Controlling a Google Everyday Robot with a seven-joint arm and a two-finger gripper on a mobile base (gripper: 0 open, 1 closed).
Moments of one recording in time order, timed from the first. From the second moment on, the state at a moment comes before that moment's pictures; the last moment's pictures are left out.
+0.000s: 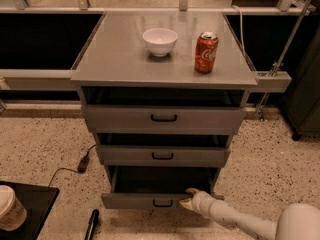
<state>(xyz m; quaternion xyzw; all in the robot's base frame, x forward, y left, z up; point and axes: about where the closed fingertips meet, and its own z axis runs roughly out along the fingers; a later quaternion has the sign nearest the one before) 0.619 -0.165 0.192 -0.38 0.83 0.05 0.42</state>
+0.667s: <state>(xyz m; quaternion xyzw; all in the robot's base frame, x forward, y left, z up) 0.604 -0.166 0.192 -0.37 0.83 0.06 0.42</state>
